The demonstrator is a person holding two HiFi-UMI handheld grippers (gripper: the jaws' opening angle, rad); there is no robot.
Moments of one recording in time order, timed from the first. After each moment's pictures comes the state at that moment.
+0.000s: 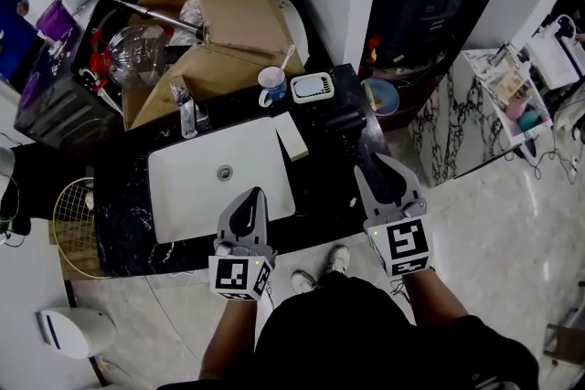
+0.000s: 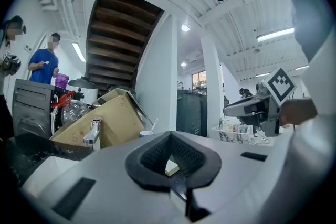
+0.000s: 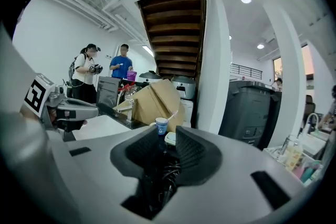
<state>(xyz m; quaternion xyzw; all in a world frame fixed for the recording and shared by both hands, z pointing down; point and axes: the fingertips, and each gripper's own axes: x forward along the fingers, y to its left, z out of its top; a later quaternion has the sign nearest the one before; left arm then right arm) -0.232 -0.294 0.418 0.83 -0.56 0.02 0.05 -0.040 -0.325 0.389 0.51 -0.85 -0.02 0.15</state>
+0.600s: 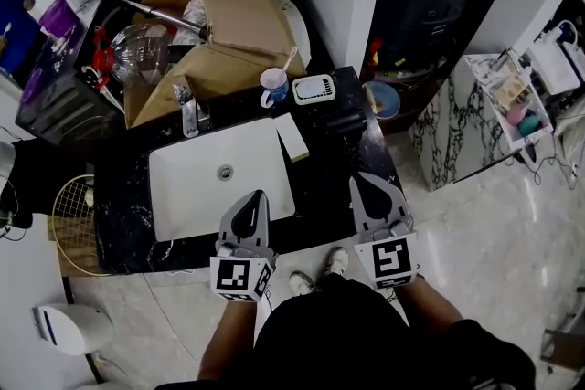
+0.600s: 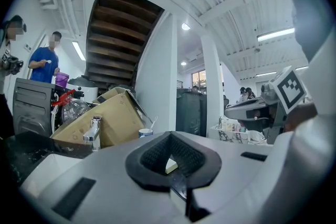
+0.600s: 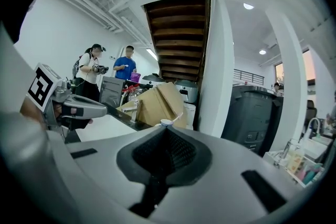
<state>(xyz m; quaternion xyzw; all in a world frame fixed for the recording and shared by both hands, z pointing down) -0.229 -0.288 0.423 0.83 -0.56 0.03 0.05 -0.061 -0.304 0.397 0.50 -0.85 -0.05 0.14</state>
